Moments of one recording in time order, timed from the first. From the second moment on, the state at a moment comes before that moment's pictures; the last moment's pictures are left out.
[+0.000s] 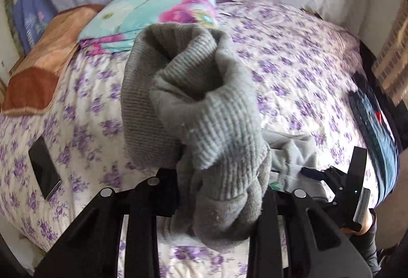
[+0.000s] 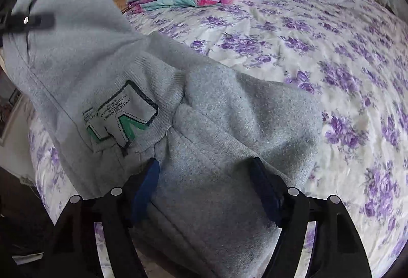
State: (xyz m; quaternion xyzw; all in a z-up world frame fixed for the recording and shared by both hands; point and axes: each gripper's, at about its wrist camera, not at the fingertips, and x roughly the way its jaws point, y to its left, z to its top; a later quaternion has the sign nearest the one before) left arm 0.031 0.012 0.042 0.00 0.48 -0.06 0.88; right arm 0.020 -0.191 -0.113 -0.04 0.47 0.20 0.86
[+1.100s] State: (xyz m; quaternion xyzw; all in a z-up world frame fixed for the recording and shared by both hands) left arm 0.048 0.041 -0.036 0.04 0.52 0.04 0.85; right arm 0.066 -0.236 -0.056 0.27 0.46 0.26 0.80
